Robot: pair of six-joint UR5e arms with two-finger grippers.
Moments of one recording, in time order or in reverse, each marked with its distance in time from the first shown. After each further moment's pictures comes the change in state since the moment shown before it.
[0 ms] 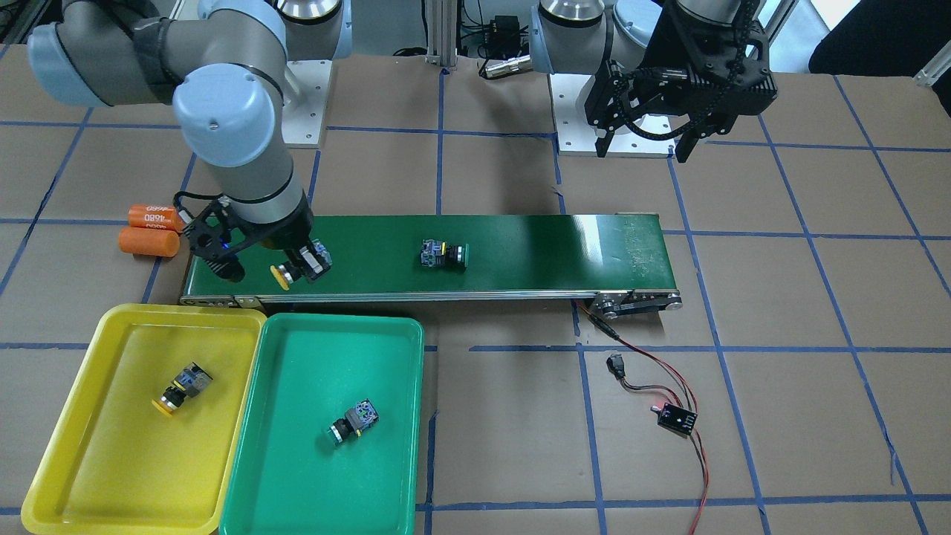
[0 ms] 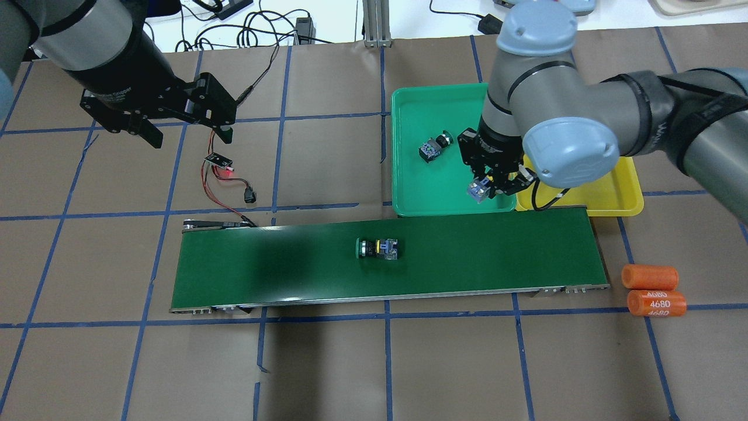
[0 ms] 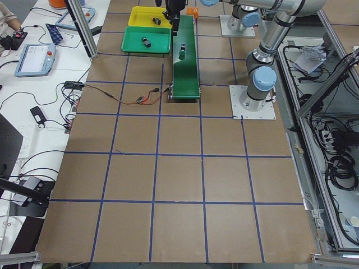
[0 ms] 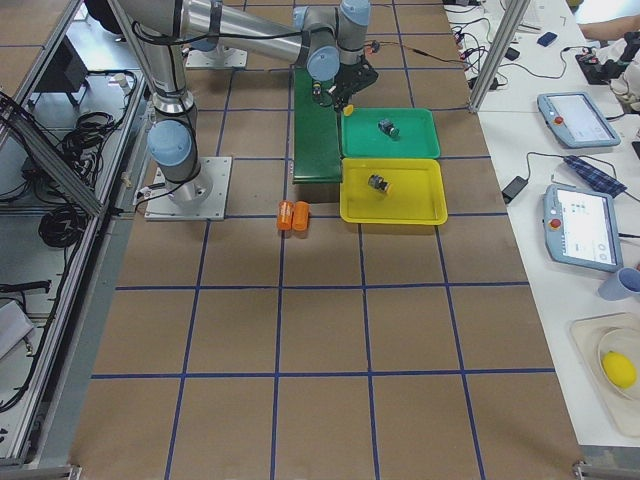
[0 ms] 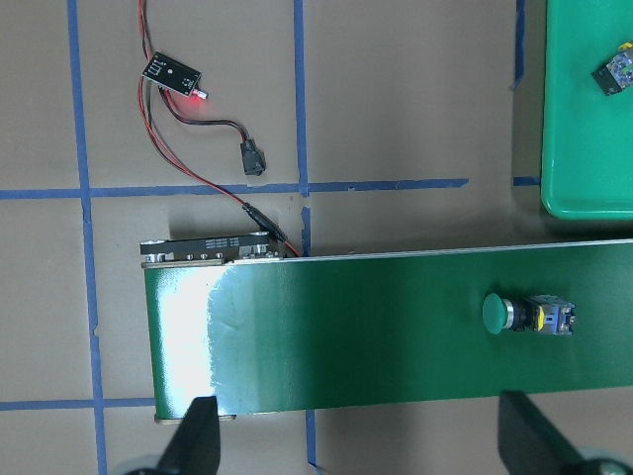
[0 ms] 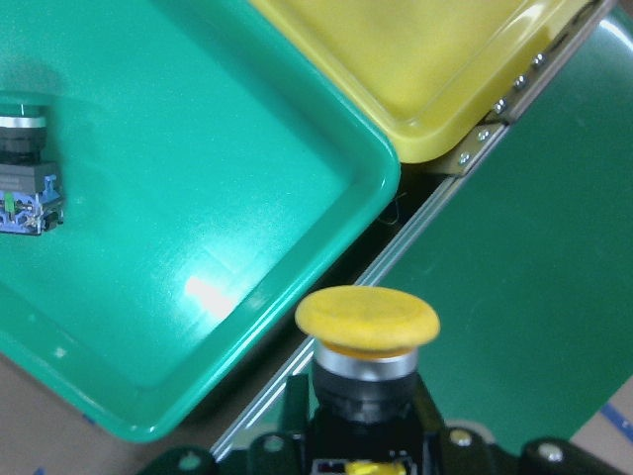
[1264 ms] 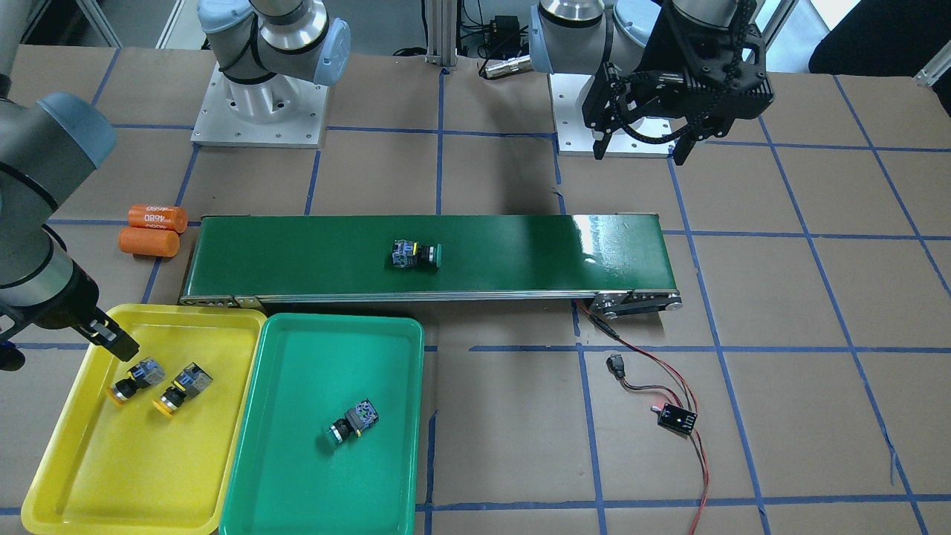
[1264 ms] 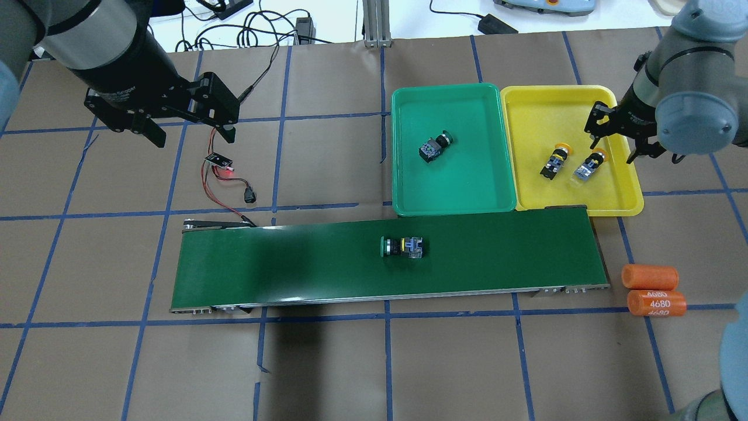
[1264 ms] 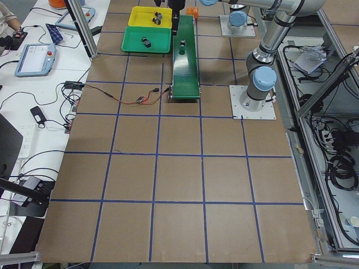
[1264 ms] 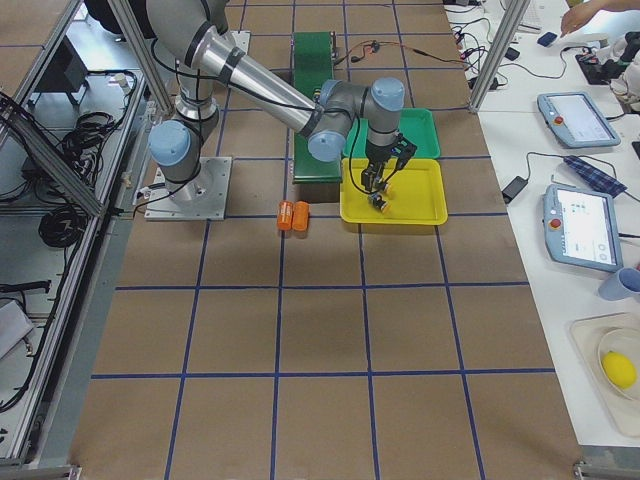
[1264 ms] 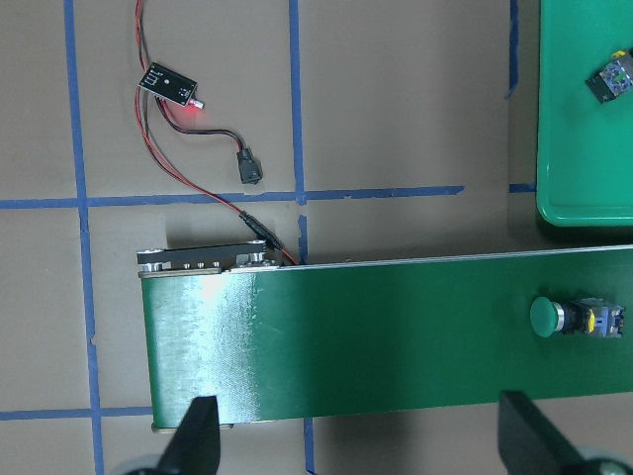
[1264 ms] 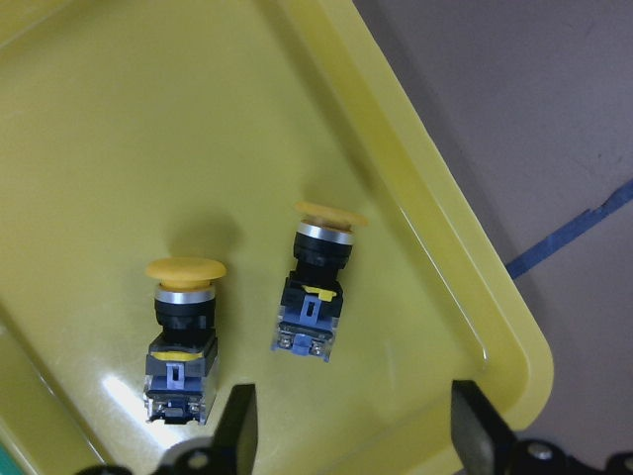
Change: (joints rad) left arm -0.005 -0.012 0.004 0.001 0.000 -0.002; right arm -0.371 0.143 -0.007 -0.248 -0.055 -0.591
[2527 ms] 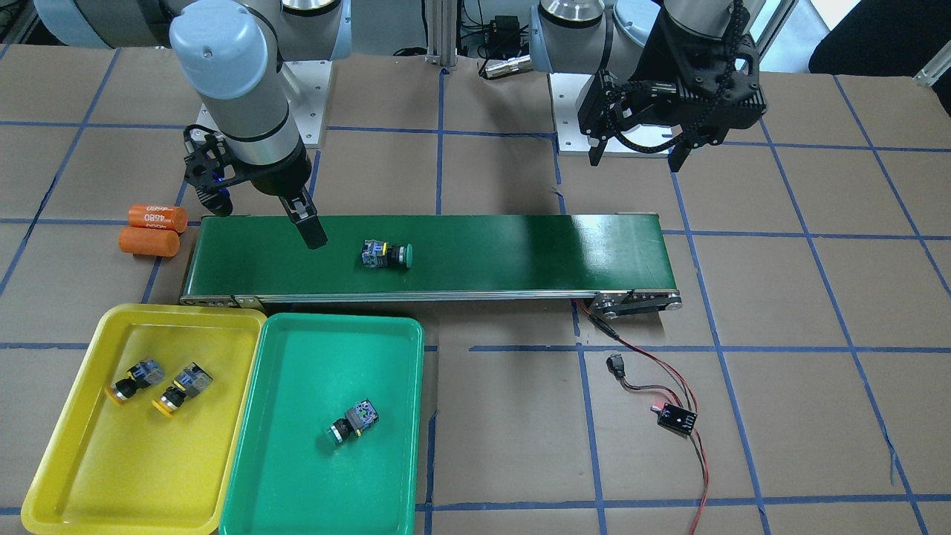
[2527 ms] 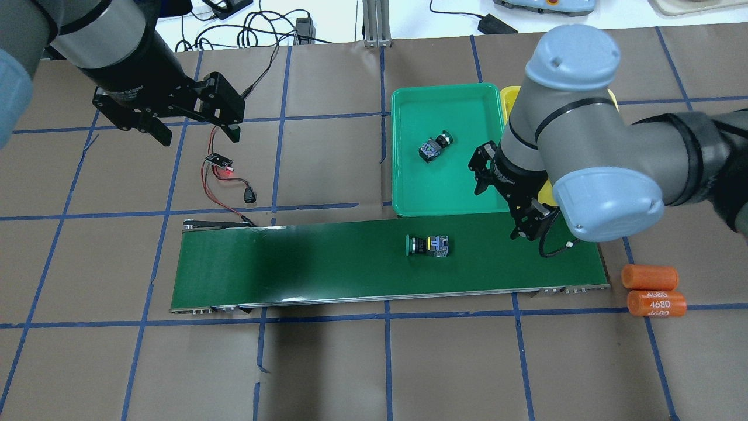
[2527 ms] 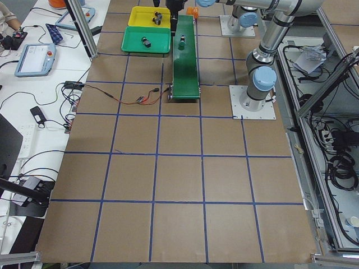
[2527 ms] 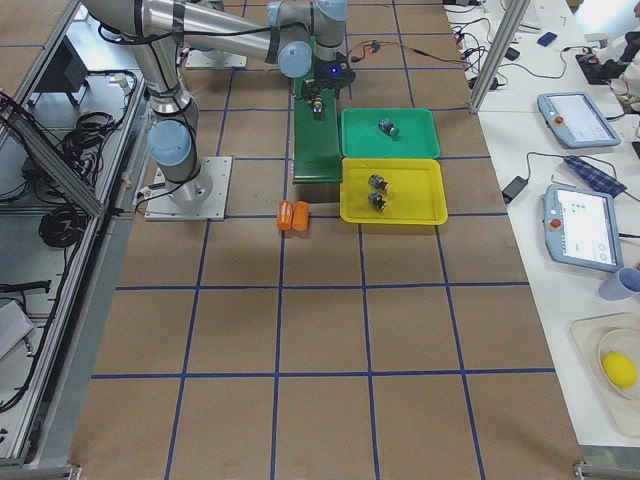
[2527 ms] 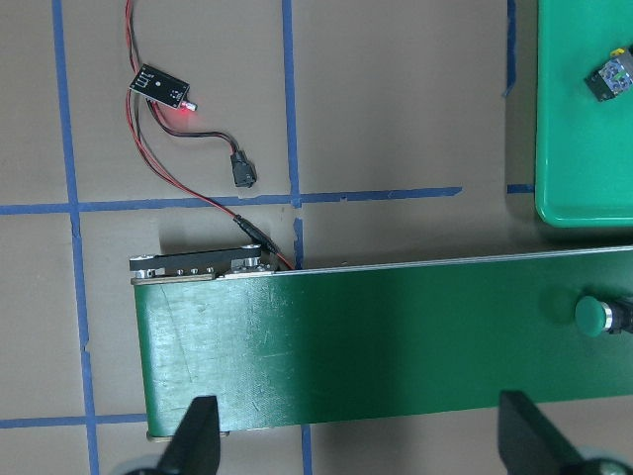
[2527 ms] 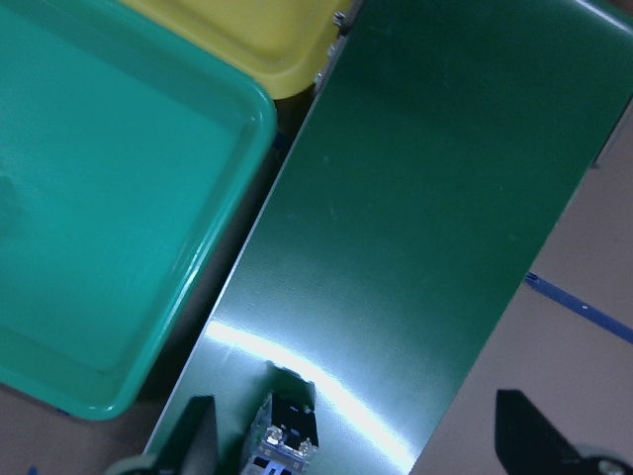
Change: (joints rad) left arm -0.006 -0.011 0.001 0.011 -0.002 0.006; right arm 0.423 -0.305 0.172 0.252 0.079 0.925
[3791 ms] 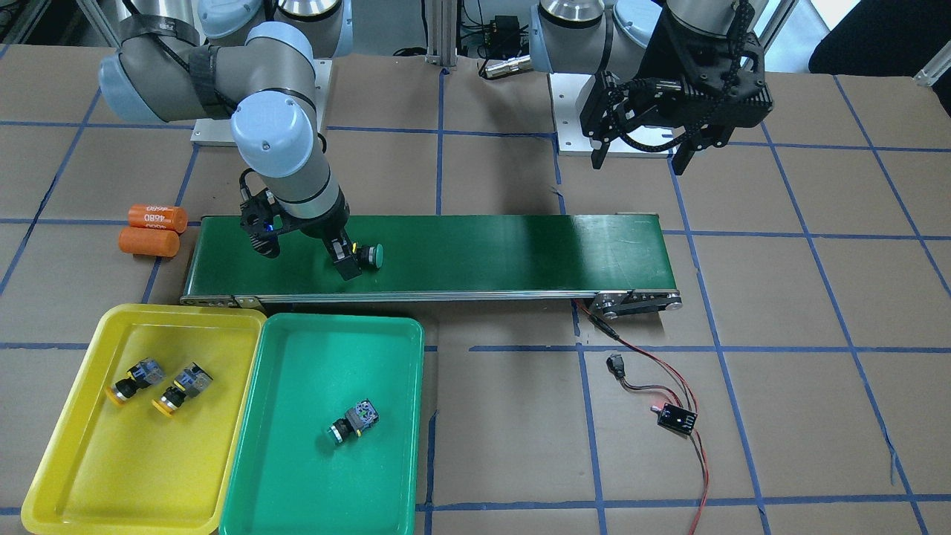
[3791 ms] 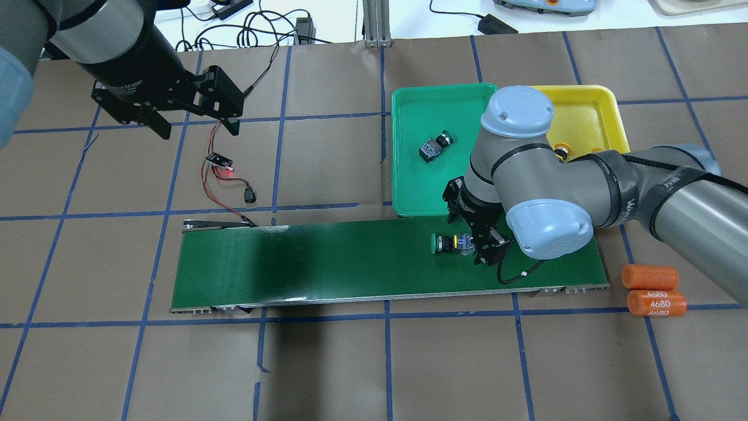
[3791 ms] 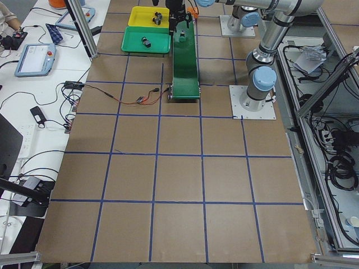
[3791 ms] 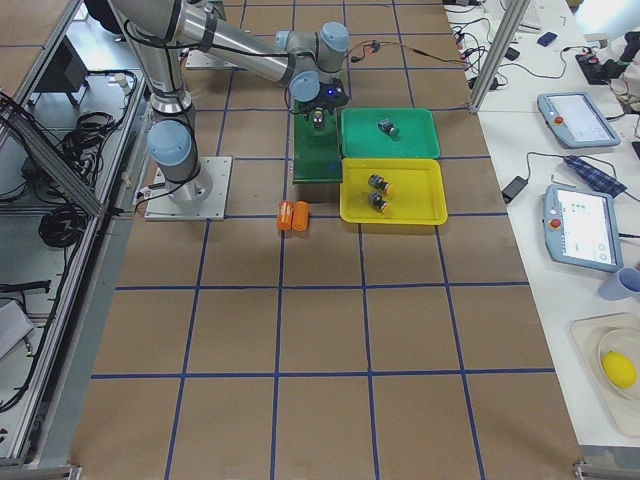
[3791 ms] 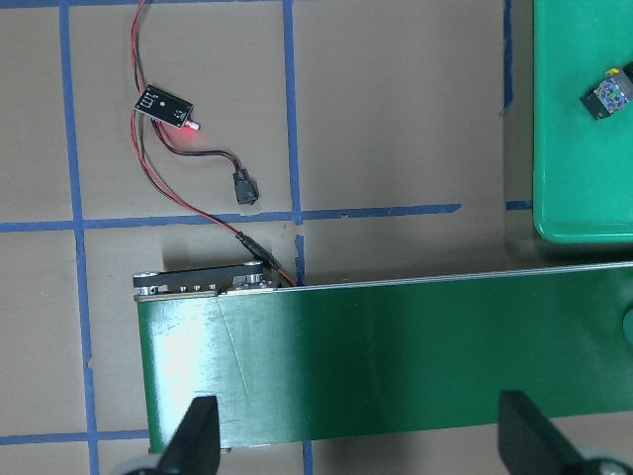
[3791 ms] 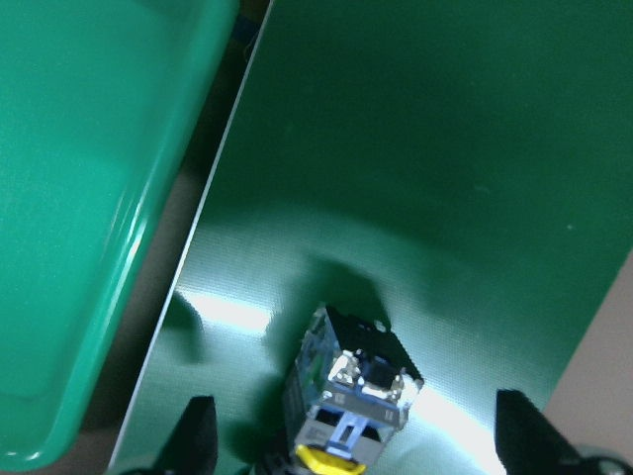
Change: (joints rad) left arm 0.001 0.000 0.001 0.025 0.001 -0.001; right arm 0.044 0.146 0.065 -0.139 0.058 0.104
